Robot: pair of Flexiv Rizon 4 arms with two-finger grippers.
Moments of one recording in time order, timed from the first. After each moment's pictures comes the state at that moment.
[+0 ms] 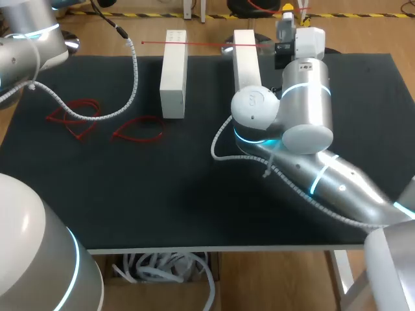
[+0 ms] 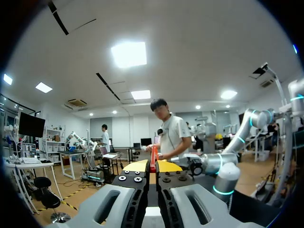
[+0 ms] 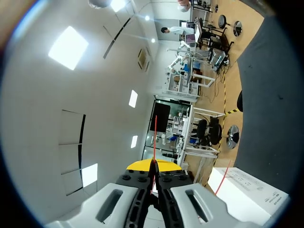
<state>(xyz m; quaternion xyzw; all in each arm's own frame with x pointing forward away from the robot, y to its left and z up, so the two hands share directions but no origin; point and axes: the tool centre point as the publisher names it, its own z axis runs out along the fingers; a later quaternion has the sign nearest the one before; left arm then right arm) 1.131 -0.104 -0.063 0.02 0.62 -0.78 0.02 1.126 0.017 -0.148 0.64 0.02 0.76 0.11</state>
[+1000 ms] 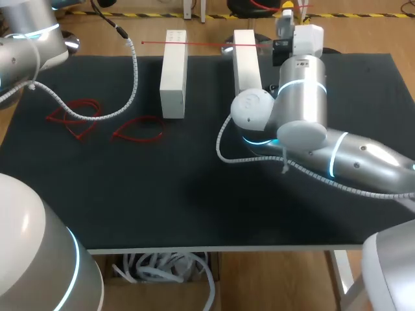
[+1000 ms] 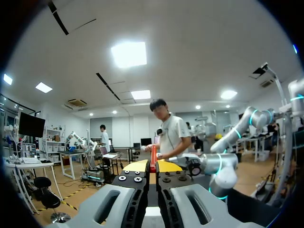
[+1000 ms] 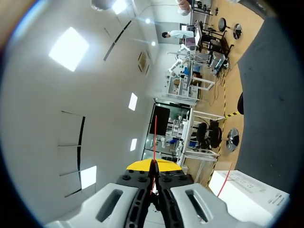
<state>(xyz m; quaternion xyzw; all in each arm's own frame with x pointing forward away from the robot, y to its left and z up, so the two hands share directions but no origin) 1.131 -0.104 -0.063 0.02 0.62 -0.78 0.02 1.135 0.016 -0.145 0.64 0.01 0.76 0.12</state>
